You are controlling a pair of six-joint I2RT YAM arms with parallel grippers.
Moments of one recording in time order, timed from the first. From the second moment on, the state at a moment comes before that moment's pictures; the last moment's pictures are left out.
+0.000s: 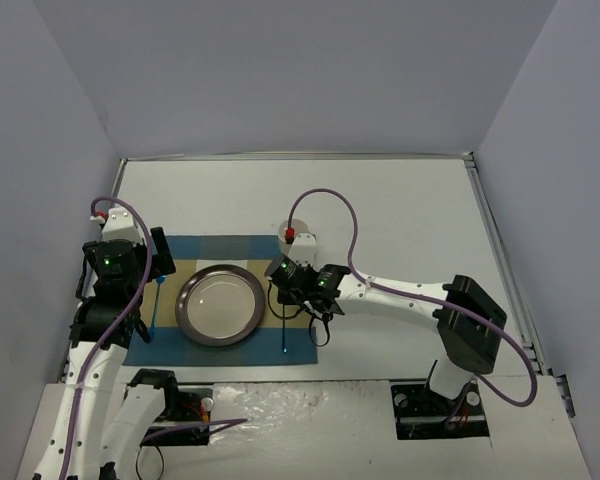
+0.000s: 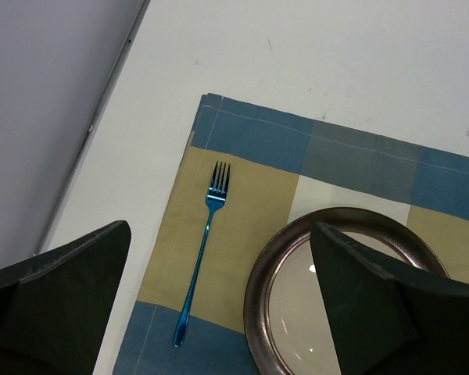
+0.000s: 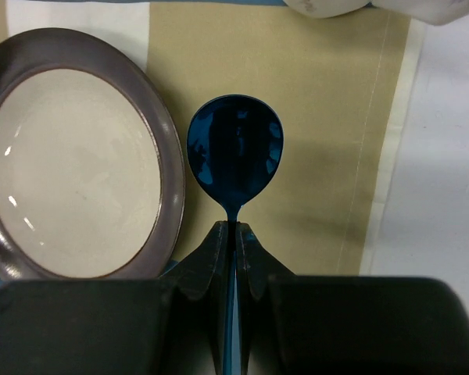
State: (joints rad) left arm -0.06 0.69 0.84 -0.59 -0.29 -0.14; right arm 1.07 1.64 1.12 -0.39 0.42 0.91
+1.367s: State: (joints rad) left arm -0.06 0.69 0.84 -0.59 -0.30 -0.14; right arm 1.00 1.92 1.20 -0.42 0.43 0.91
